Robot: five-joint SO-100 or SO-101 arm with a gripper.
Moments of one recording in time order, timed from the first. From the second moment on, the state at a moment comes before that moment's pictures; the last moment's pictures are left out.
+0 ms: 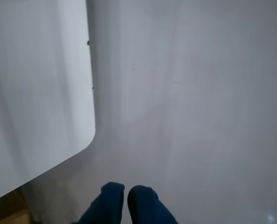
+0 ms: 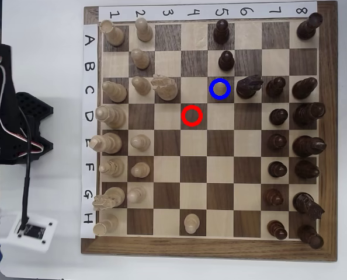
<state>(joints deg) 93.1 178.5 167.7 45.4 -2.6</state>
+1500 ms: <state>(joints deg) 95.7 192.9 181.6 59.2 -7.2</state>
